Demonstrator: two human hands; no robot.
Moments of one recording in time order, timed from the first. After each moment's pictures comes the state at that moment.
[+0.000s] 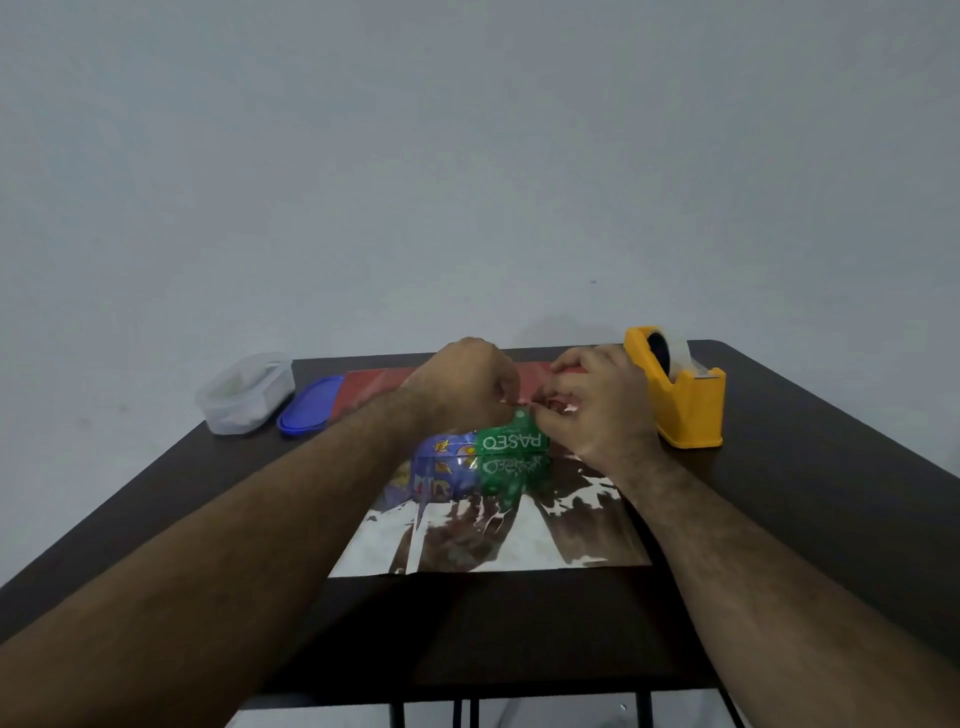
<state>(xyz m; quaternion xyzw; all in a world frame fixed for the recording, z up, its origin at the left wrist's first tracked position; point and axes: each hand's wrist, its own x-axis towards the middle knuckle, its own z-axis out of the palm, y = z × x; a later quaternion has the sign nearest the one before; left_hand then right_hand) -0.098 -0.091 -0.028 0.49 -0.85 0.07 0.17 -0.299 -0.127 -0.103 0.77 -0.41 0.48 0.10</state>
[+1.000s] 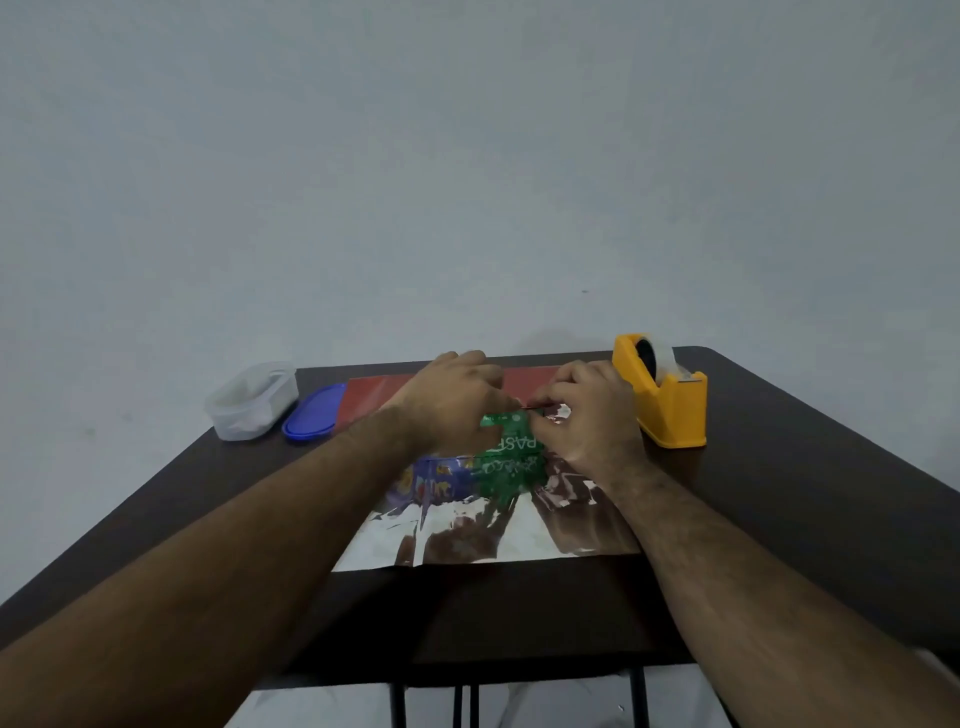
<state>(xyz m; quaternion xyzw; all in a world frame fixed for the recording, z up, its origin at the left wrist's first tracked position) -0.087 -0.075 -0.037 0.42 -0.87 0.24 0.07 -0.298 -0.112 -0.106 0.76 -0.45 0.46 0.10</state>
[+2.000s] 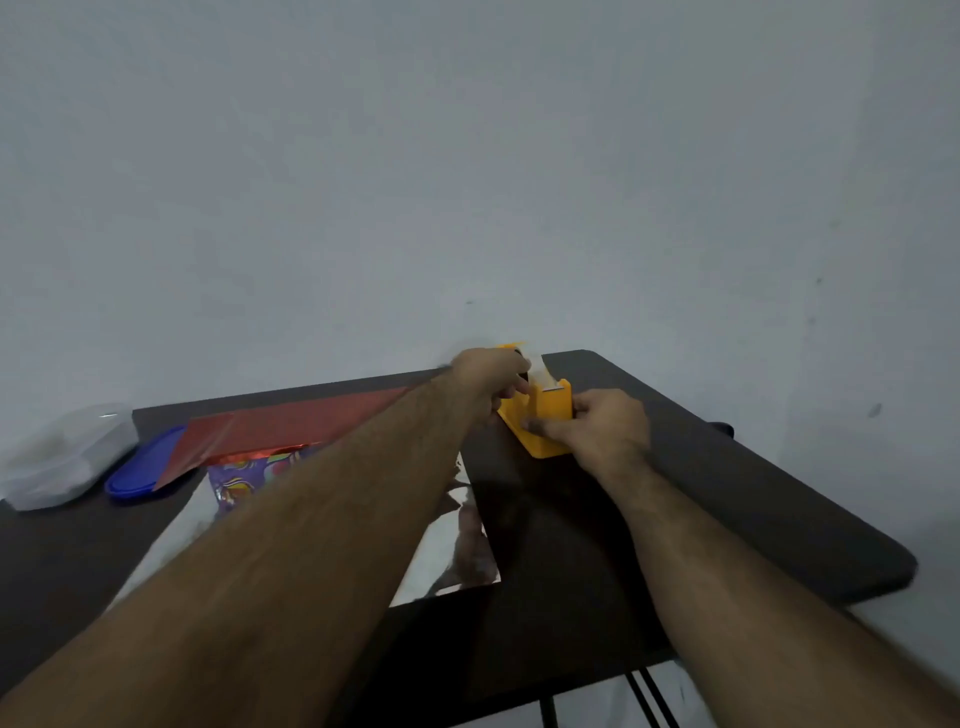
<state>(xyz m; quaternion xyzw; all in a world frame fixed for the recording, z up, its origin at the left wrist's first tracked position) -0.289 -0.153 -0.023 0.63 -0.55 -0.44 0.33 -0.439 -0.117 -0.101 0.58 -0.70 0.42 -0.09</state>
